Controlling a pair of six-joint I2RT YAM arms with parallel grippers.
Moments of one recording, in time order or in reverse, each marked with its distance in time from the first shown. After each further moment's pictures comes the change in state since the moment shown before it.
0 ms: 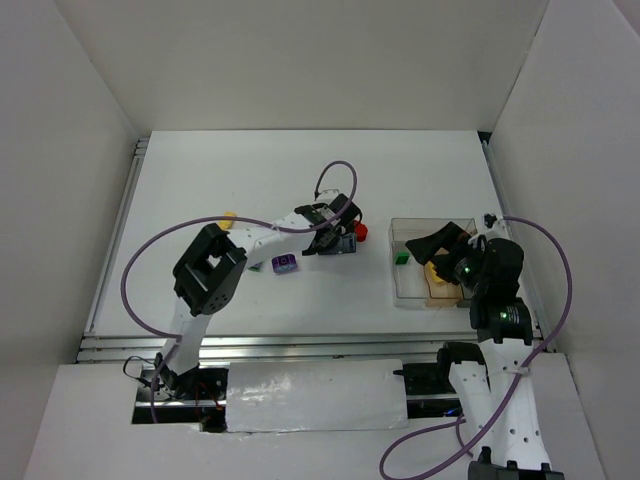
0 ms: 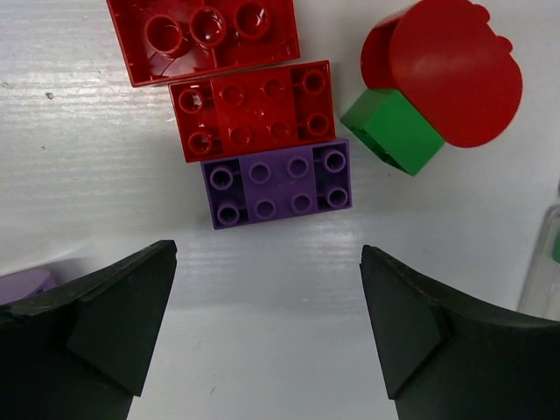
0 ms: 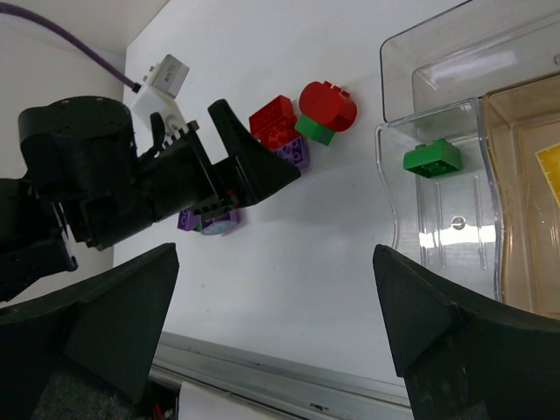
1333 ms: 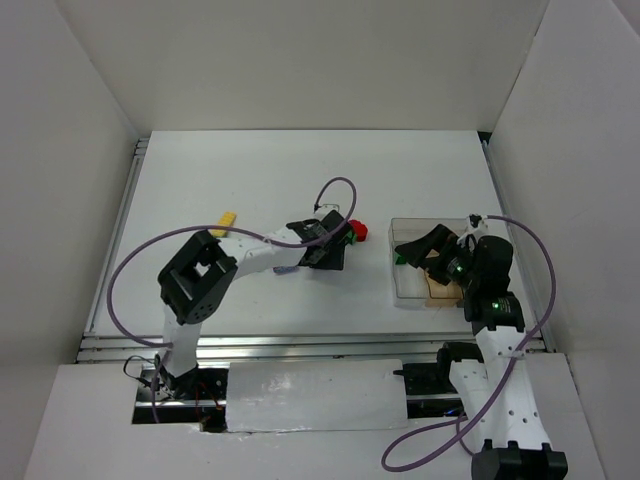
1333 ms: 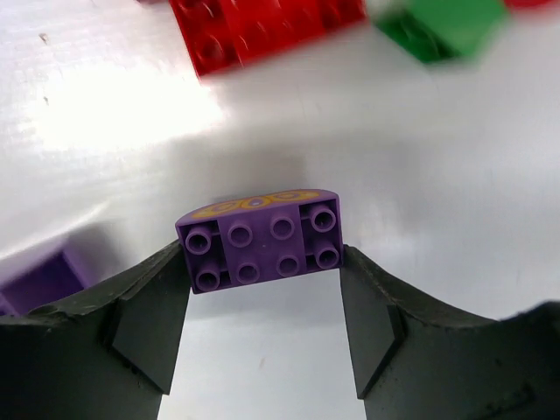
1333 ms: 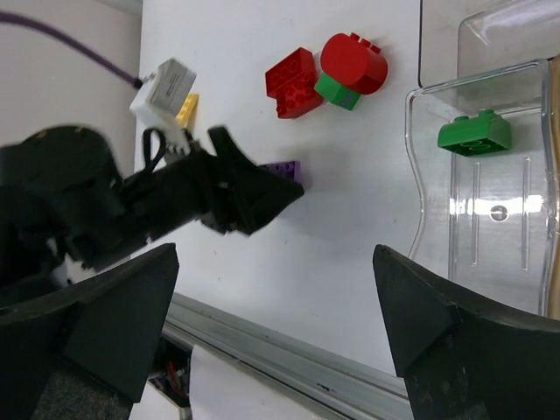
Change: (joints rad) left arm -0.025 -0.080 -0.193 0.117 -0.003 0.111; right arm 0.007 0.057 -0.087 0.104 -0.134 0.006
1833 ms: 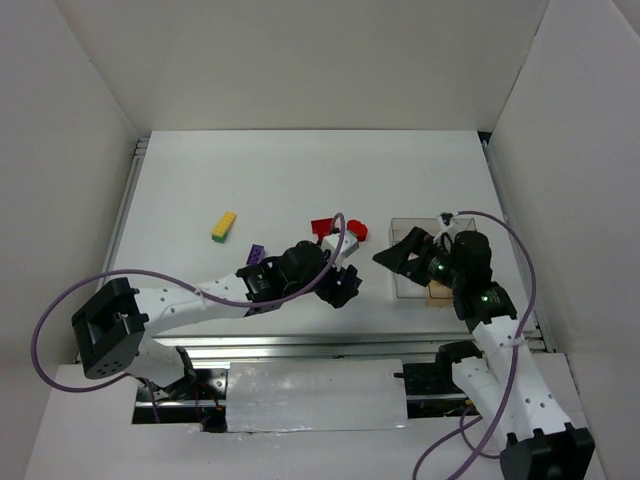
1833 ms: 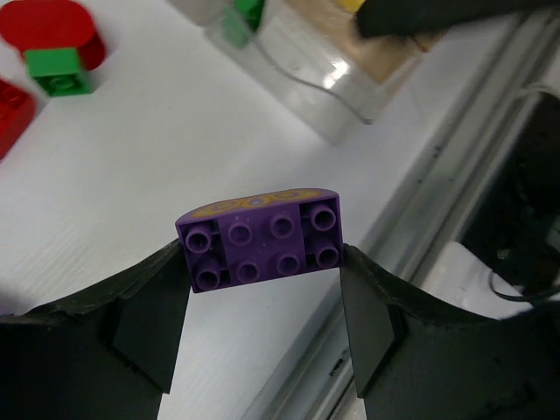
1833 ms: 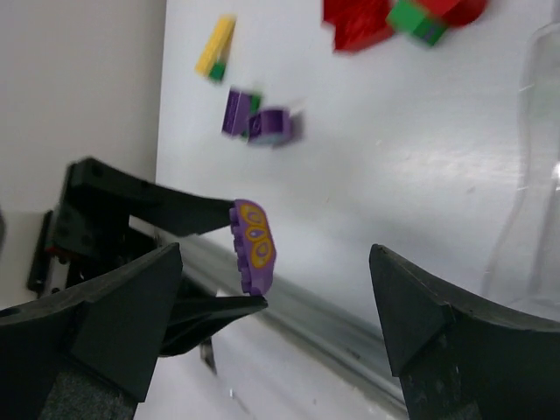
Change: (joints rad) left arm -0.176 -0.545 -0.493 0.504 0.262 0.417; right arm 0.138 0.065 -0.002 0.063 -0.013 0.074
